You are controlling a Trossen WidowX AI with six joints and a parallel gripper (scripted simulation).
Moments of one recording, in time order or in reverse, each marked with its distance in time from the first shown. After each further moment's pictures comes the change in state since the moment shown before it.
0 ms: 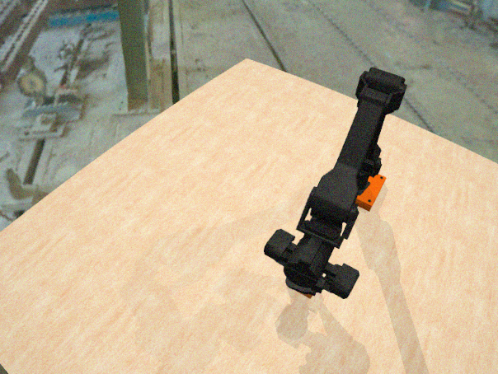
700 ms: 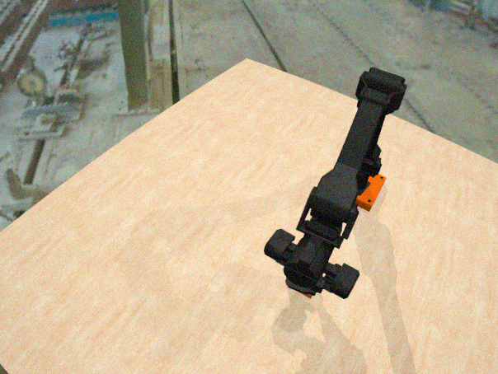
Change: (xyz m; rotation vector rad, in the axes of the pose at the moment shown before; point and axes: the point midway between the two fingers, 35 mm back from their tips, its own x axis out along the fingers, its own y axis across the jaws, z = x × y) arm 0.000 0.000 -0.001 0.000 0.004 0.001
